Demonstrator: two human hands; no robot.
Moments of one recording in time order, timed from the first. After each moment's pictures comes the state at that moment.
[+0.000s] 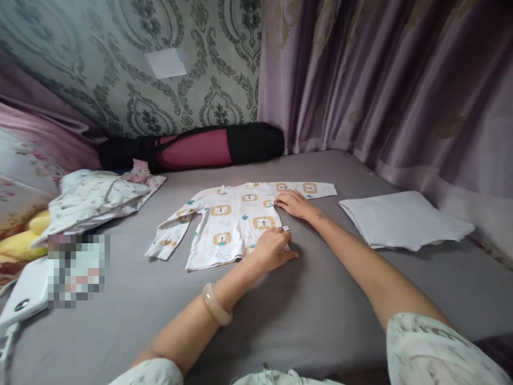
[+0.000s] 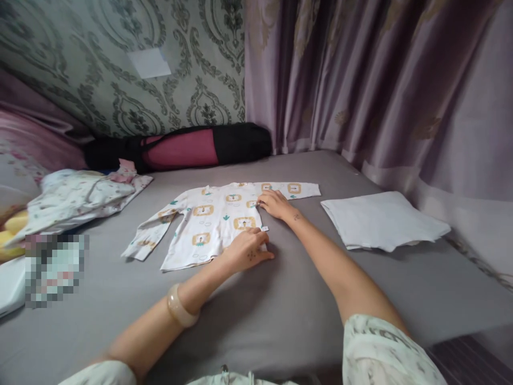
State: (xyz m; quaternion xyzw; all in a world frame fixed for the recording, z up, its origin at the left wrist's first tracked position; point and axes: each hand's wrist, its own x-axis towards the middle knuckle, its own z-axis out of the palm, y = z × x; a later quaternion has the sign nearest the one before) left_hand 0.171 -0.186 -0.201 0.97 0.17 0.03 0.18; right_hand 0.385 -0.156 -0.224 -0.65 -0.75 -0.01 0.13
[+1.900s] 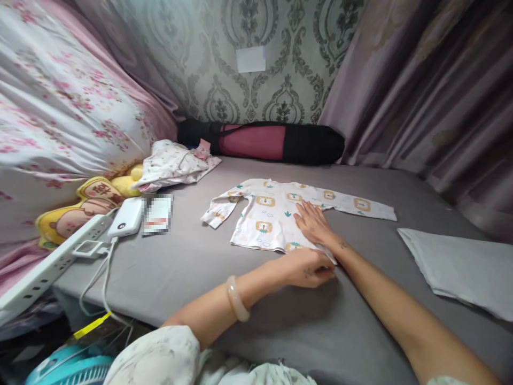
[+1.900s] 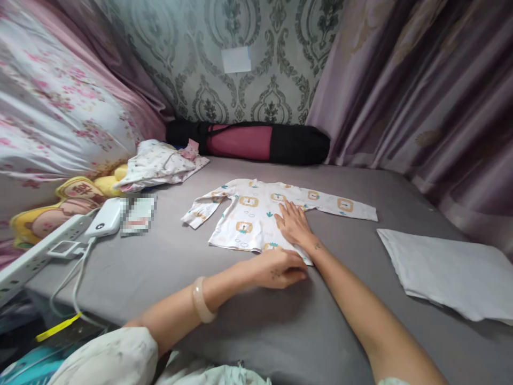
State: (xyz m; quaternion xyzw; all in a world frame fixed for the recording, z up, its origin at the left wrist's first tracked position) left_hand 0.126 -0.198 -0.200 0.95 0.05 0.12 0.29; right_hand 0.288 -0.154 -0.244 -0.72 -0.69 0.04 0.06
